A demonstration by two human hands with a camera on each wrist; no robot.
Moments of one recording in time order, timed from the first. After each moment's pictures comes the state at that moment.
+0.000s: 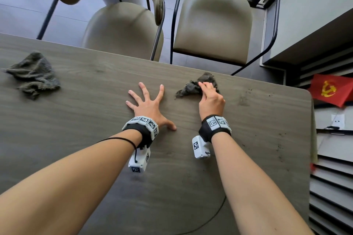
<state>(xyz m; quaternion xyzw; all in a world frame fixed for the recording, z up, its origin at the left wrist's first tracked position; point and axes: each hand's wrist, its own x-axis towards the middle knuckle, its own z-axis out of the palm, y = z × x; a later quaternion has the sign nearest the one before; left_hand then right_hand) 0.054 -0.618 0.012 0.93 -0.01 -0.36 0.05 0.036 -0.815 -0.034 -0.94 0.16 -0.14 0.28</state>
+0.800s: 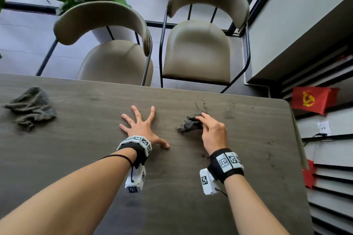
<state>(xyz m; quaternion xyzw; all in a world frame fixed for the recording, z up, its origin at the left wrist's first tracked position) 0.055 -0.617 0.014 0.93 -0.01 -0.37 0.05 -0.026 -0.845 -0.008 -0.94 0.13 -0.10 0.31</state>
